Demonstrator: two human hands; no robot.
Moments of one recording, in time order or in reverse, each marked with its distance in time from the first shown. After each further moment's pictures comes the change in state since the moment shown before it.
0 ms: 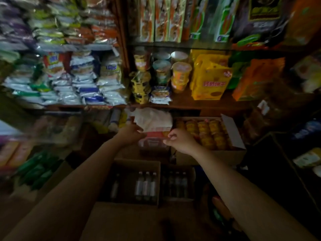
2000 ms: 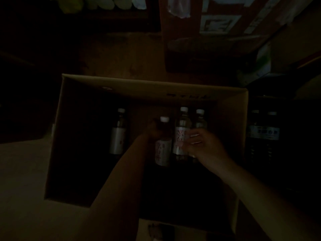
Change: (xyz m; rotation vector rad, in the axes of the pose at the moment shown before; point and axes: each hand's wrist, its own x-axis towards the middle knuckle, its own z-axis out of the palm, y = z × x) left_hand 0.300 -0.523 0.480 -0.316 -0.338 -0.515; right_hand 0.301 0.320 0.490 0.675 -0.182 0.377
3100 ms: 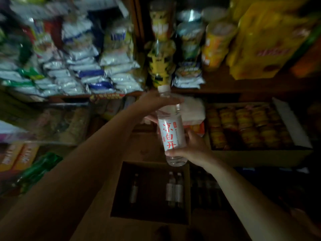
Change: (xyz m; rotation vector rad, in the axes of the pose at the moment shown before) left_hand -0.492 0.430 -0.241 -0.087 0.072 0.530; right_hand -0.319 -0.374 -0.087 -0.087 0.009 -0.396
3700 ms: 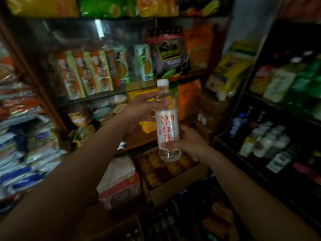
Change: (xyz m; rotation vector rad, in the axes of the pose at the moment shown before) left_hand -0.130 0.303 0.142 -0.057 -0.399 0.541; right_hand -0.257 -0.153 -0.211 0.079 0.482 -0.242
